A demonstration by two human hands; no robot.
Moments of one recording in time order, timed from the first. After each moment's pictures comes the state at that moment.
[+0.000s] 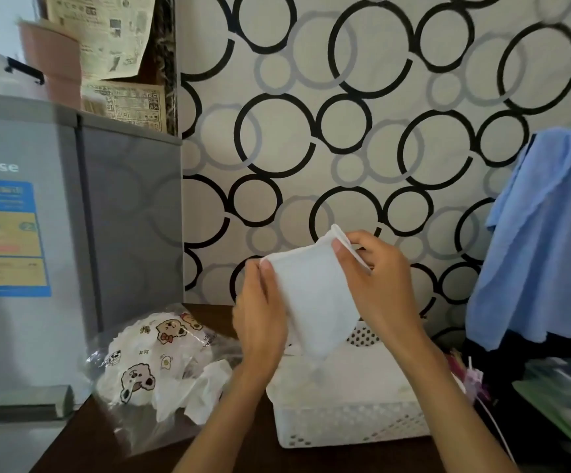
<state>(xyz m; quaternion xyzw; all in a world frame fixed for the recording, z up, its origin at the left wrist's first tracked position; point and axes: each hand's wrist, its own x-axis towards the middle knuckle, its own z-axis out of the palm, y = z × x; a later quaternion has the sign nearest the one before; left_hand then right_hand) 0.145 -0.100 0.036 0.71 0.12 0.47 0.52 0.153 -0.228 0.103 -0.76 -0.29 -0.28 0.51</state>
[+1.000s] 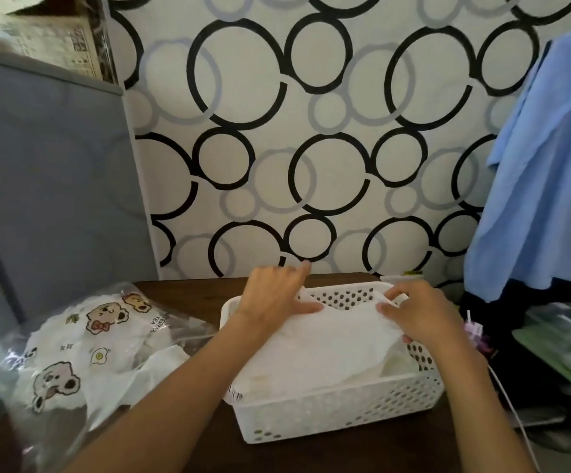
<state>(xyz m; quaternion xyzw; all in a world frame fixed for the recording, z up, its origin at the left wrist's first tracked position) 0.247 -0.111 -0.008 0.97 -0.05 0.21 -0.09 0.258 -0.320 -0.002 -0.95 -0.03 -0.06 0.31</state>
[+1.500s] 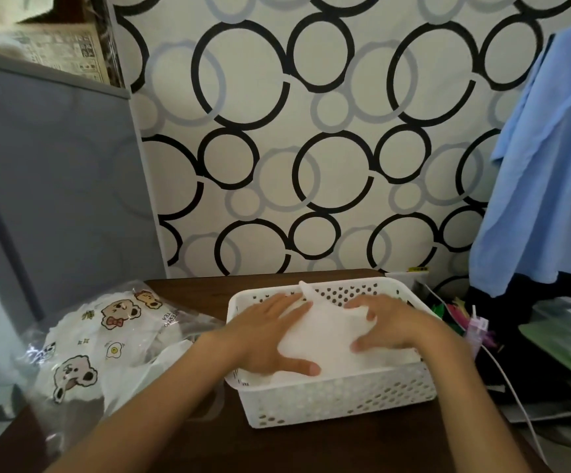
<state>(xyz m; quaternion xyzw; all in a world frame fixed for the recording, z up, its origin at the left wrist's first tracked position) 0.194 -0.087 -0.026 0.99 -0.11 -0.08 0.03 0.245 -0.296 0.004 -0.95 -0.16 0.16 0.20</state>
